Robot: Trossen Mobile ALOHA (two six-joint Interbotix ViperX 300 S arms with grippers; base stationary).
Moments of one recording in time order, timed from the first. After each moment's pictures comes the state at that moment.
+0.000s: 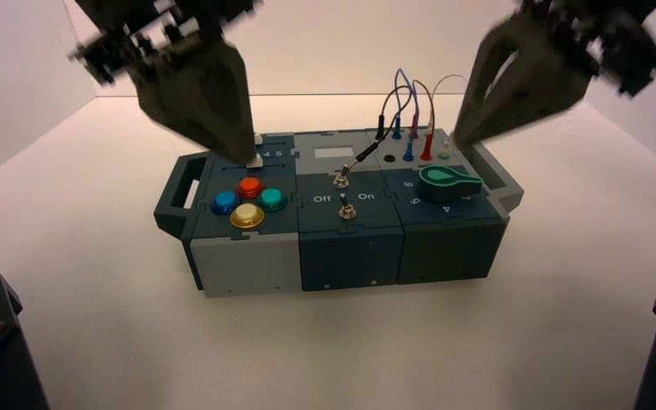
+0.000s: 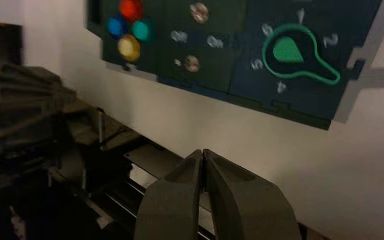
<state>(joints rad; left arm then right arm) -0.88 -0.46 1.00 -0.38 0.73 -0.05 0.55 -0.57 1.06 0.58 0.85 0.02</state>
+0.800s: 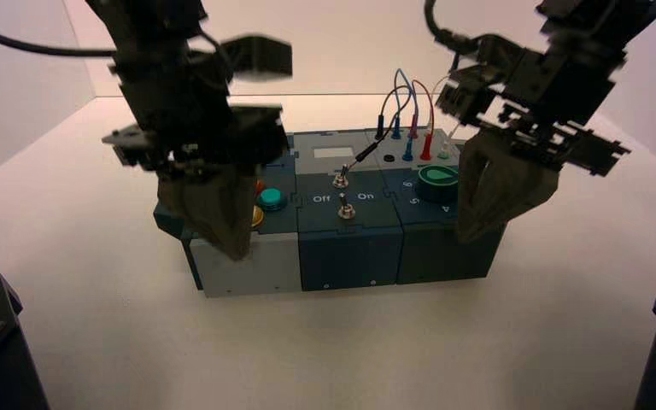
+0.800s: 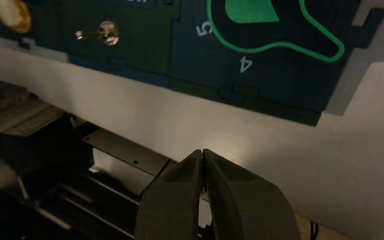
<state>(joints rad) -0.91 -0.18 1.01 -0.39 0.69 -0.05 0.57 -0.25 1.08 0.57 0.75 -0.03</state>
